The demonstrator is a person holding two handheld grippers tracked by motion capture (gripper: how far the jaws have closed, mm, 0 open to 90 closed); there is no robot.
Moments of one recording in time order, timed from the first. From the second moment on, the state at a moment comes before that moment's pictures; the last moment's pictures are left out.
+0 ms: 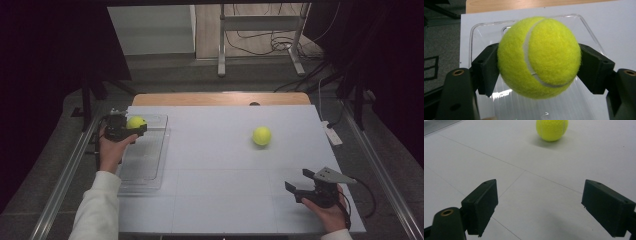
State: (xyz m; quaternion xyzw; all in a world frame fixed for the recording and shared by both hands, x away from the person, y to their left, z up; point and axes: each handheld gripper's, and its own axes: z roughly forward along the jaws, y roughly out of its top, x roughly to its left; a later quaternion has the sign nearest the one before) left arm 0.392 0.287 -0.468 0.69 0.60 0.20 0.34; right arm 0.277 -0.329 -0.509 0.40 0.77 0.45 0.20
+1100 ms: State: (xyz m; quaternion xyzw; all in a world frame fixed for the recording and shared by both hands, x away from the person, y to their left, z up) left arm 0.408 0.284 -0.494 0.73 0.61 0.17 0.26; right arm 0.278 -0.330 -0.510 0.40 0.77 0.45 0.20
